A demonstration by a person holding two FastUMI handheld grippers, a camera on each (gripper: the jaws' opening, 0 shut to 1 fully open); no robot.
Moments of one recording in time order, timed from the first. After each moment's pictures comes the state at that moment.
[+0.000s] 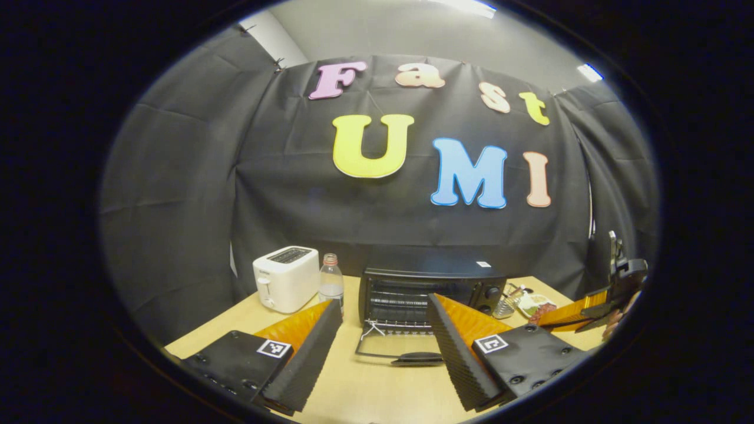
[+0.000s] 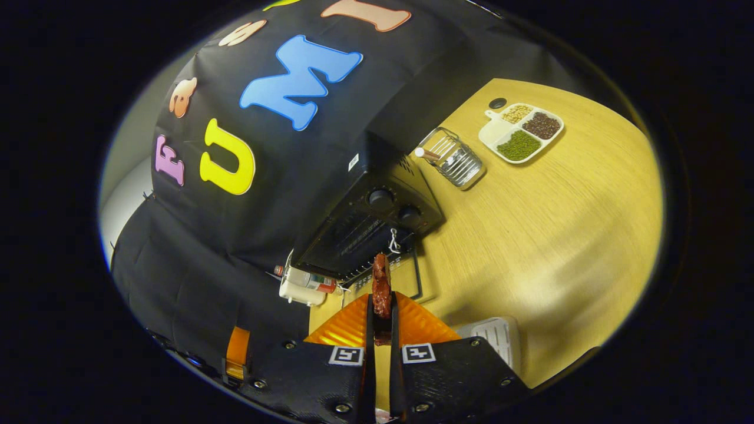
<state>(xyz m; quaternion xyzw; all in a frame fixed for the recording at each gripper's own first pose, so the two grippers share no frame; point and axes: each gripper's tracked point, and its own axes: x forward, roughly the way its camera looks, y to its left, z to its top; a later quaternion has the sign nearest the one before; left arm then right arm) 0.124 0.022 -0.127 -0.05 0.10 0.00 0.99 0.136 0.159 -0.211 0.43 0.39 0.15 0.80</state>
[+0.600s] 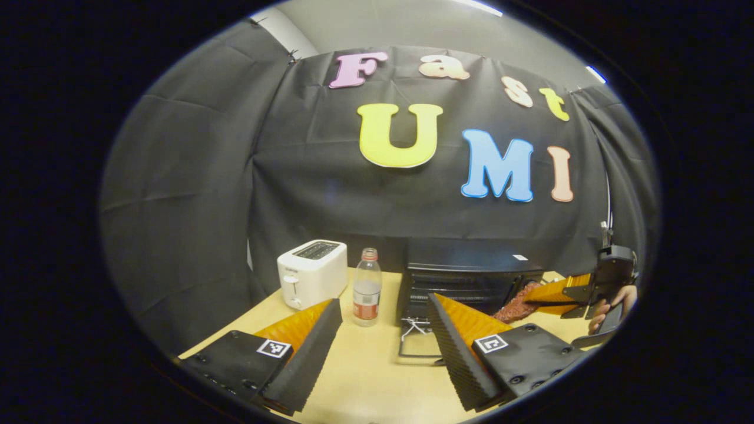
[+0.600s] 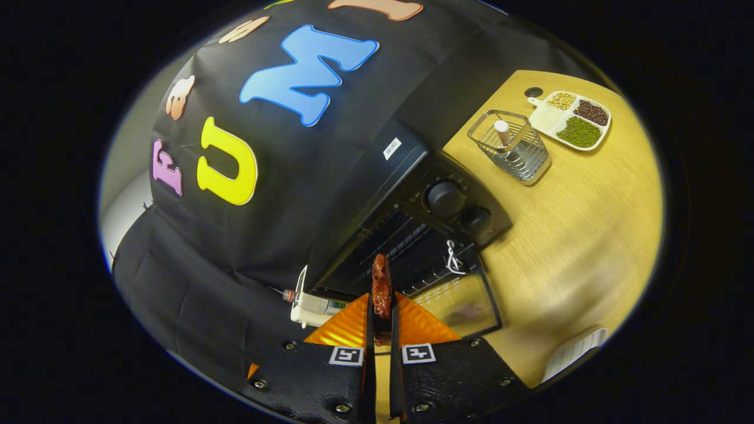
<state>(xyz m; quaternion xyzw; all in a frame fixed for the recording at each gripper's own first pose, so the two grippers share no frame) 0.143 0.107 -0.153 -0.05 0.13 0.04 0.99 0.221 0.254 -0.218 0.46 0.35 0.15 0.80</state>
